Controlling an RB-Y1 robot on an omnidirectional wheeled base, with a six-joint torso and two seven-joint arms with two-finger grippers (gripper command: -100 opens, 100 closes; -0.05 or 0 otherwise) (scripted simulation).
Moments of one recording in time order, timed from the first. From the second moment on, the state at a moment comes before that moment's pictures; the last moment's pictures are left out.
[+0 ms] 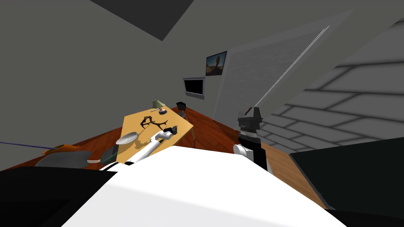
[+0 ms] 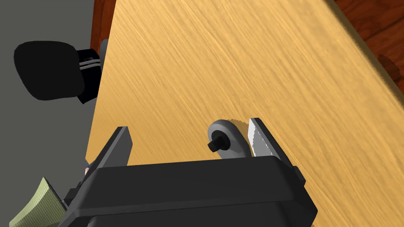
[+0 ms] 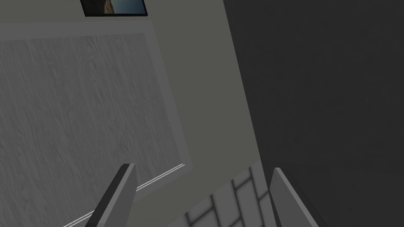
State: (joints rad) left arm 0.08 0.65 -0.12 -1.37 0.42 0.53 0.35; right arm 0.48 -0.03 -0.02 -2.39 -0.06 -0.35 -0.06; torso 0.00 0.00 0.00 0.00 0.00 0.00
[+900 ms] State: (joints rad) left arm -0.04 0.71 -0.06 -1.11 0.51 0.74 0.40; right arm 0.48 -0.03 -0.02 -2.39 -0.06 -0.35 -0.06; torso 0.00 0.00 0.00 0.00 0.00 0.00
